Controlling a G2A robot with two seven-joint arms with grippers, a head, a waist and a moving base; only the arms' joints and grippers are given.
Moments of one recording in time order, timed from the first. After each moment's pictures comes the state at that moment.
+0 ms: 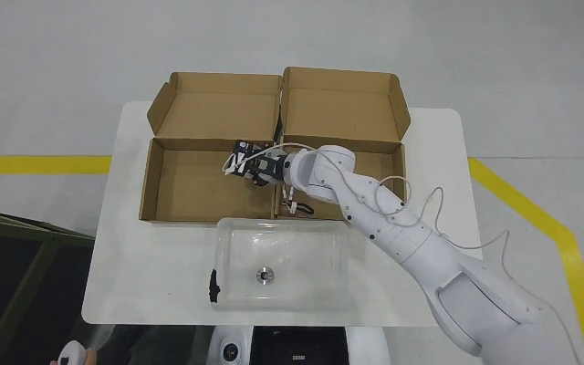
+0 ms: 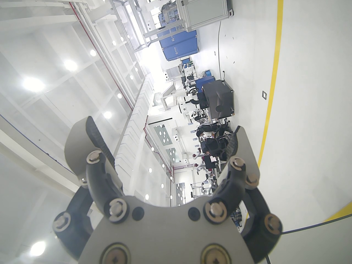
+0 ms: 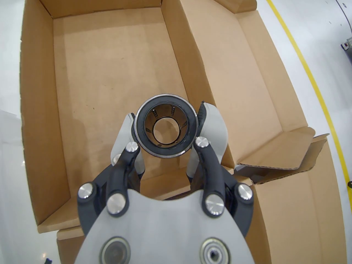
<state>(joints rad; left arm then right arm) -0.36 -0.19 -0.39 -1.44 1.98 -0.36 0.13 -0.50 -1.48 0.56 -1.10 -1.25 -0.48 0.37</state>
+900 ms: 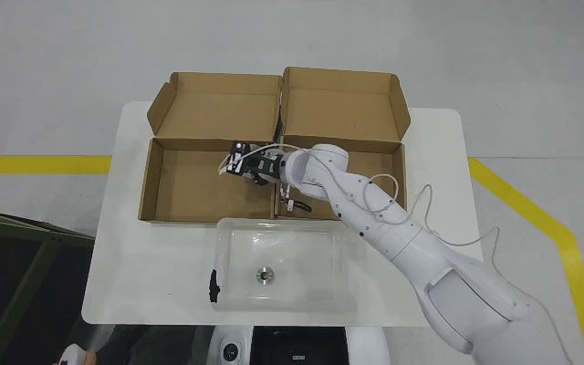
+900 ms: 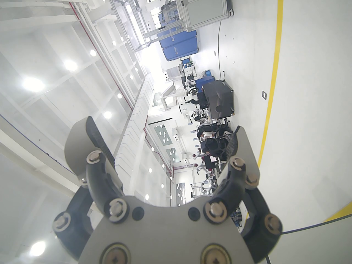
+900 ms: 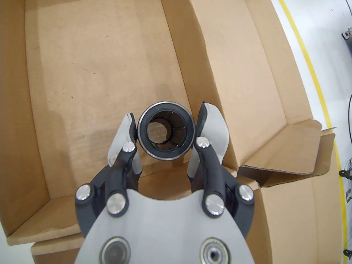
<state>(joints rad) -0.36 -0.19 -0.39 -1.44 1.98 -0.36 0.13 -0.49 -1.53 0.58 -1.03 -1.32 -0.48 0.39</state>
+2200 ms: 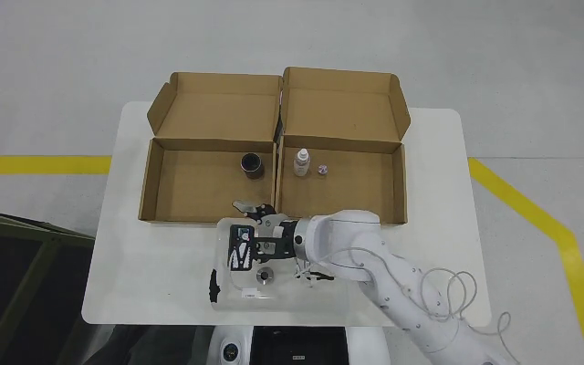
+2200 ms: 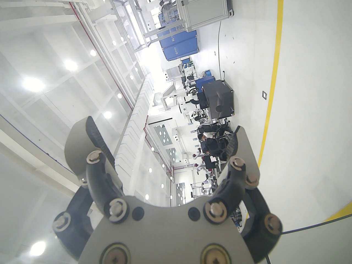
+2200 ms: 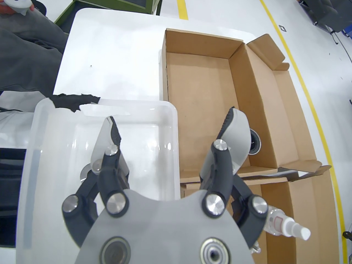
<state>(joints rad) -0.36 -0.19 -0.39 -1.44 1.98 -0.36 0.13 -1.04 -1.37 0.83 -1.86 -1.39 -0.77 0.62</state>
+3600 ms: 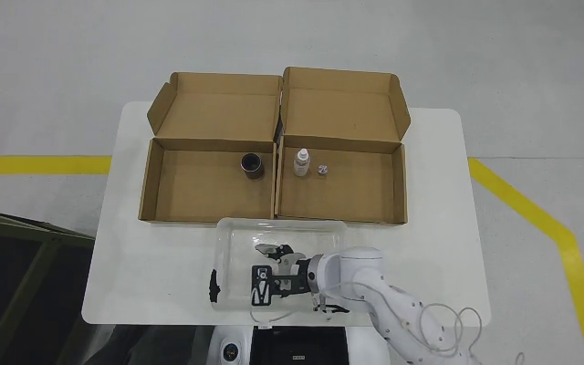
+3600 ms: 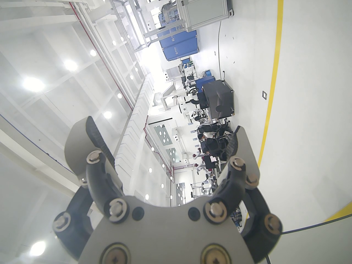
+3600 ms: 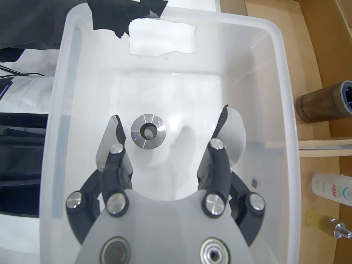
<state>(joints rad) -0.36 -0.19 -0.39 -1.44 1.98 -0.36 0.13 -1.24 -1.30 0.83 -1.84 -1.55 -0.81 0.56</state>
